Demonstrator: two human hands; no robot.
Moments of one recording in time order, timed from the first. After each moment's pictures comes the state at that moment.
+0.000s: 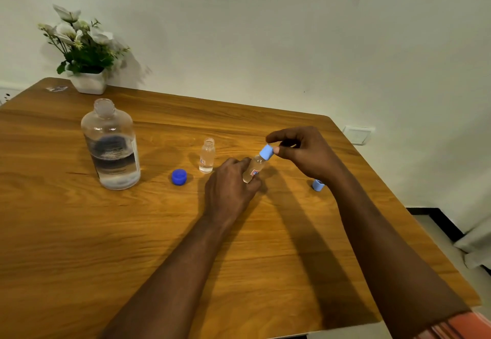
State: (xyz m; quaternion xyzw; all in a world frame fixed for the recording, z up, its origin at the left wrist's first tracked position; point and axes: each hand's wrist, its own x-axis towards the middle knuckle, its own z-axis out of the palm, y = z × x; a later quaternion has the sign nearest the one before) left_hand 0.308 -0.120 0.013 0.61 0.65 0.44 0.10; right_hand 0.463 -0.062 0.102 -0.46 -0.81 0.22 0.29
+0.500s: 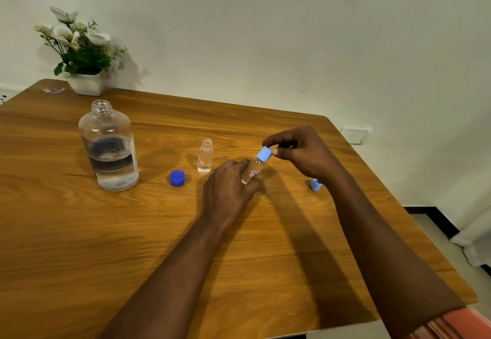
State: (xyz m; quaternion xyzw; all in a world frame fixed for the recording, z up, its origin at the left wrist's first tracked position) left_hand 0.309 -0.121 0.011 0.62 0.65 0.44 0.10; right_hand 0.465 -0.061 0.103 -0.45 -0.81 0.24 0.28
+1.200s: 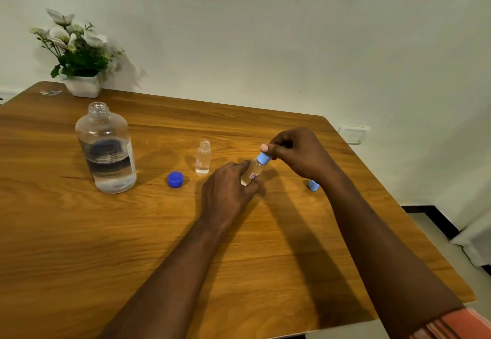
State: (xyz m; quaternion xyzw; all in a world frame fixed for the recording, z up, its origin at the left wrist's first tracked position) left_hand 0.310 -0.122 0.012 0.62 0.64 0.44 0.09; right_hand 0.460 -0.063 0.101 -0.49 -0.80 0.20 0.28
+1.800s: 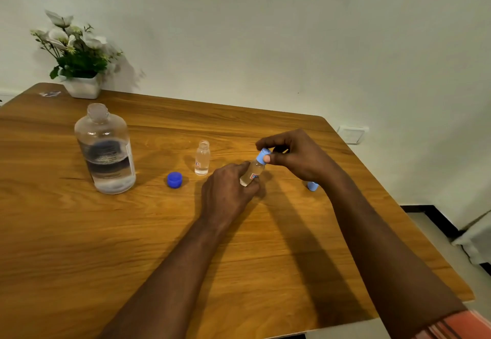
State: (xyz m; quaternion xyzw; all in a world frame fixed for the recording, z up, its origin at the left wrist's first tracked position) left_hand 0.310 -0.124 0.012 0.62 0.63 0.45 0.12; right_hand 0.462 -0.067 0.106 -0.45 -0.83 0.23 0.23
